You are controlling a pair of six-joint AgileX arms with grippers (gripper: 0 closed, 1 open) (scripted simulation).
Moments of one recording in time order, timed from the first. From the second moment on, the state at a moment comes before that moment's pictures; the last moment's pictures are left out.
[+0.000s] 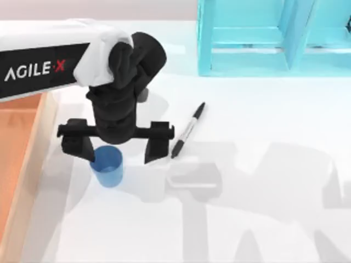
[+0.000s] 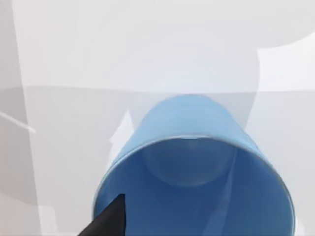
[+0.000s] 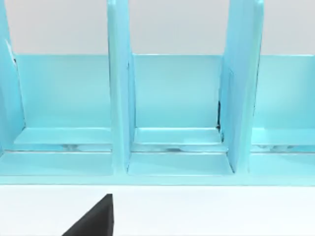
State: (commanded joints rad) left arm -0.55 1.96 1.39 -0.98 -0.09 -0.53; right arm 0.00 0.00 0.00 0.00 0.00 0.00
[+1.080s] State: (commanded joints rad) left arm -0.56 1.94 1.93 -1.54 -0.09 -0.53; right arm 0.00 0.00 0.00 0.00 0.00 0.00
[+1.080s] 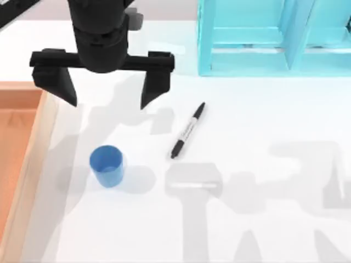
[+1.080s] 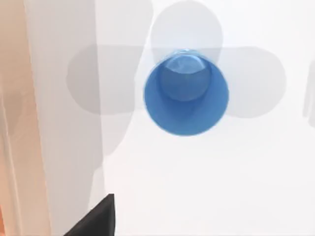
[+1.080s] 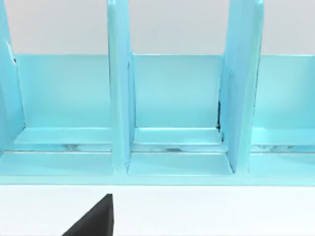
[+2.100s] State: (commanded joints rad) left arm -0.70 2.42 2.29 -1.44 -0.19 -0.31; right arm 0.00 0.00 0.00 0.00 0.00 0.00
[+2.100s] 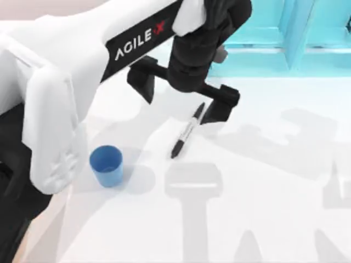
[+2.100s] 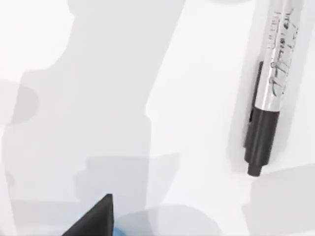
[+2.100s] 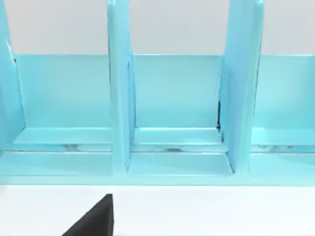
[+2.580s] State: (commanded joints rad) left arm -0.74 2.52 2.37 -1.39 -0.21 -0.25; right arm 0.00 0.00 0.00 0.00 0.00 0.00
